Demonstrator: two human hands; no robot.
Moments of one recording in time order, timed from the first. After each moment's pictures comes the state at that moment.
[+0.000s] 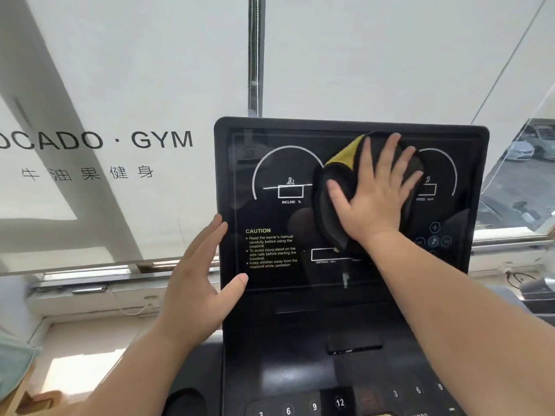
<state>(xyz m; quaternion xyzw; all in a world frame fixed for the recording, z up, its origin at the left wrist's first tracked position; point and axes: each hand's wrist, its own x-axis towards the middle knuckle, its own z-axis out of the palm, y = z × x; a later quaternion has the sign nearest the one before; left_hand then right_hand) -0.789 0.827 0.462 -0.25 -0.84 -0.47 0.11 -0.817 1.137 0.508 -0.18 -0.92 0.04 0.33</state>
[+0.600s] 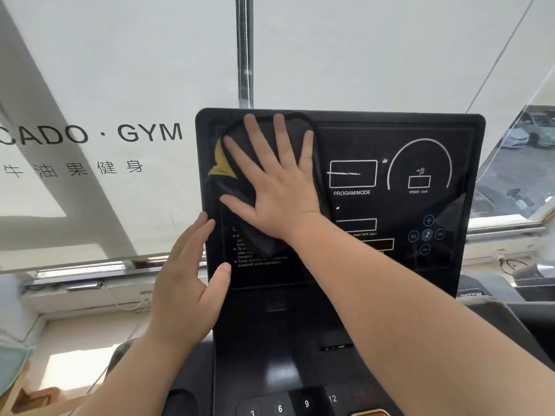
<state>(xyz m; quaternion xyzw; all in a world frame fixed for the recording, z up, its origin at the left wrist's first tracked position) -0.791 0.840 0.456 -0.23 -0.84 -0.46 0.18 -0.851 1.035 0.522 0.05 -0.93 -0.11 0.34</state>
